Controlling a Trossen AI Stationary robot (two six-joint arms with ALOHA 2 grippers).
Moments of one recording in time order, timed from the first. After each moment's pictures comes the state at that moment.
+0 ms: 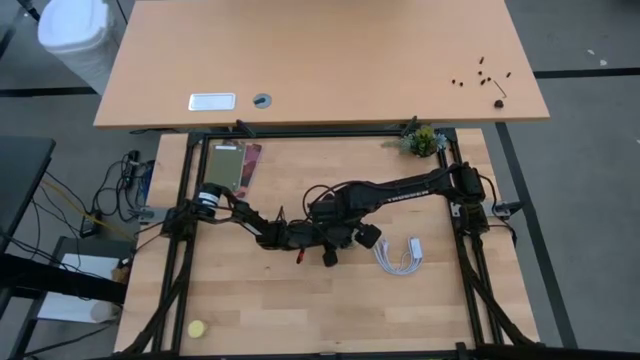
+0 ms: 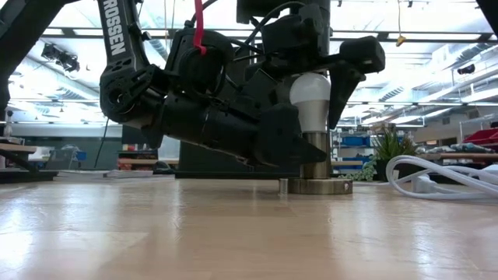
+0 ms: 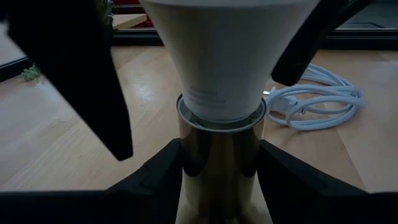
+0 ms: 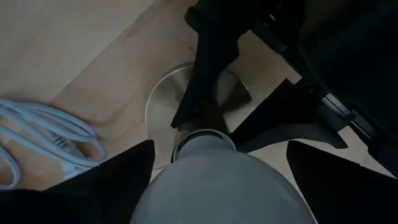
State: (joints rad) left arm -0.14 2.19 0.91 1.07 -0.38 -0.06; right arm 0.07 2.01 1.69 -1.18 0.02 -0.82
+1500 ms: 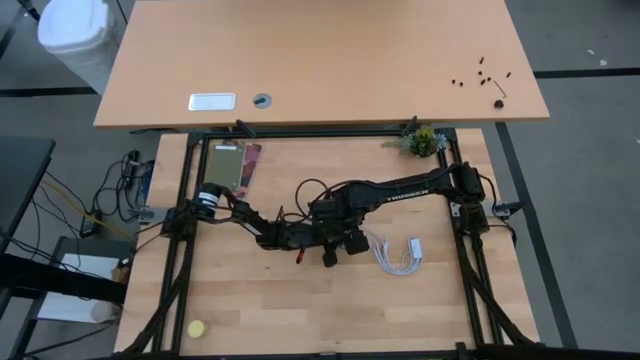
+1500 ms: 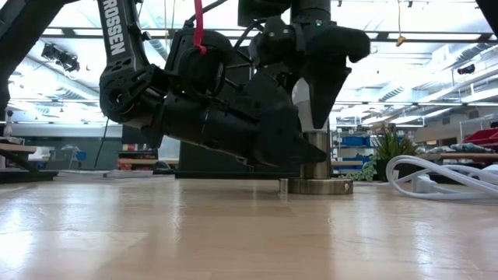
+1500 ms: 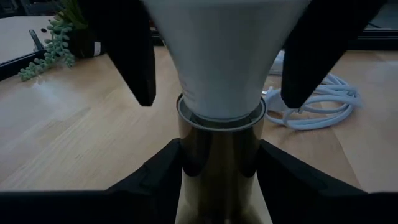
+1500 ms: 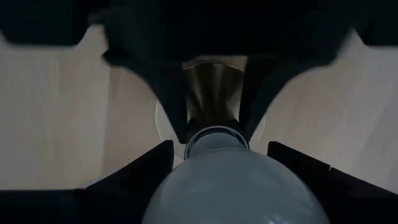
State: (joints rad) left arm -0.14 2.19 0.91 1.07 -0.38 -0.06; right arm 0.07 2.01 1.69 -1.20 0.00 -0.11
